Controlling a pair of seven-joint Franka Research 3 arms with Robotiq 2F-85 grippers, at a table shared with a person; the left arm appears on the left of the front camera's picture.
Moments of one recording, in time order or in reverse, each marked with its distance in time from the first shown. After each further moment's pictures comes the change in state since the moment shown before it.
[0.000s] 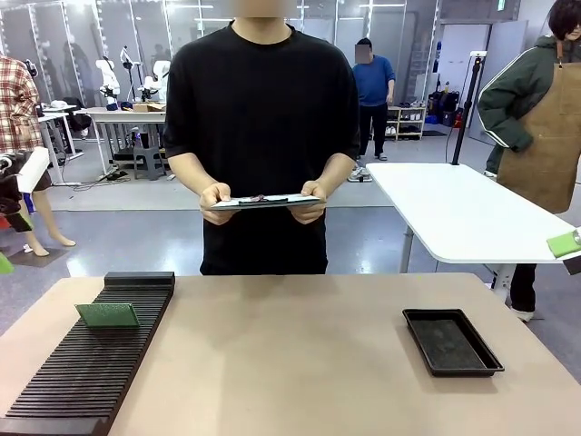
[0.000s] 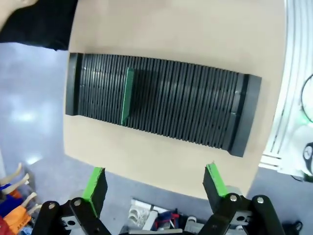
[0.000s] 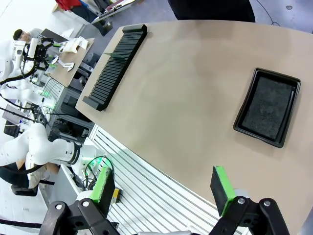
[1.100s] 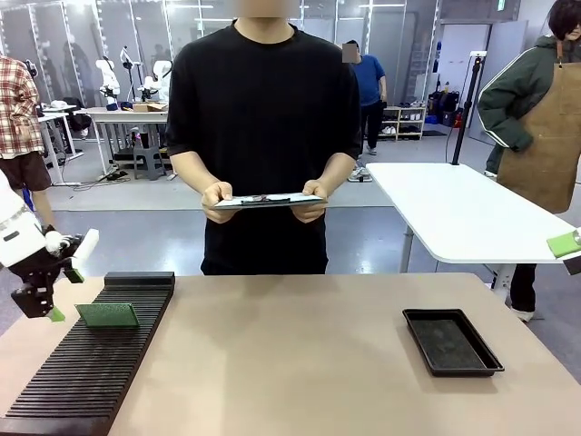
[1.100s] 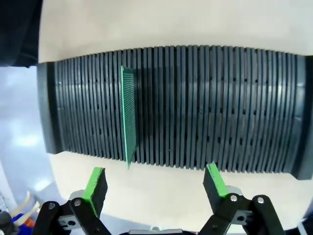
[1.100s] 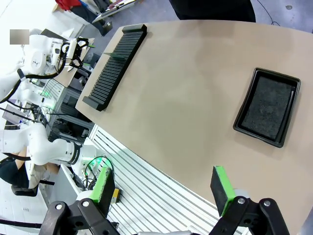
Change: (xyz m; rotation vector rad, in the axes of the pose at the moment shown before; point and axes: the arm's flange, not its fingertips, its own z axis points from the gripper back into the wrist) left arm -0.022 0.041 -0.176 -0.047 -0.017 -0.157; right arm 0.000 0.000 0.000 -0.001 0.000 -0.001
